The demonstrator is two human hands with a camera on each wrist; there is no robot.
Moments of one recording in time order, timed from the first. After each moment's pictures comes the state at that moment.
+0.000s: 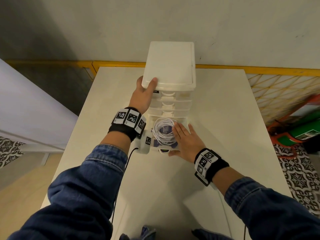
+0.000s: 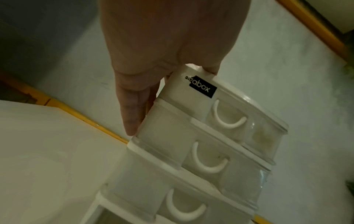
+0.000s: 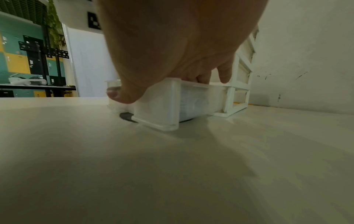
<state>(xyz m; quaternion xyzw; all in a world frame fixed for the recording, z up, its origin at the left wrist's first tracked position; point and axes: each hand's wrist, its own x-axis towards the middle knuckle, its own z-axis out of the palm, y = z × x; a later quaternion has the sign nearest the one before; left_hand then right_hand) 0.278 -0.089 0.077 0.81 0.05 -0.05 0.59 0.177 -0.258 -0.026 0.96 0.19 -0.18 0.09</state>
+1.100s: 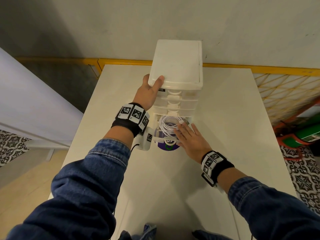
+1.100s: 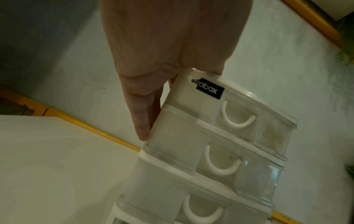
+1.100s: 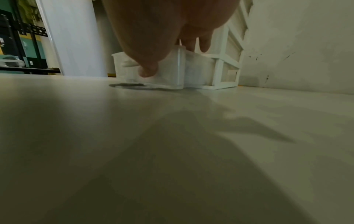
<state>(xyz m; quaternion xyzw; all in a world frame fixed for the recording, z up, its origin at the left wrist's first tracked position) 0.284 -0.083 0.079 0.83 0.04 -0.07 0.55 0.177 -0.266 -0.051 0.97 0.24 -0.05 0.06</state>
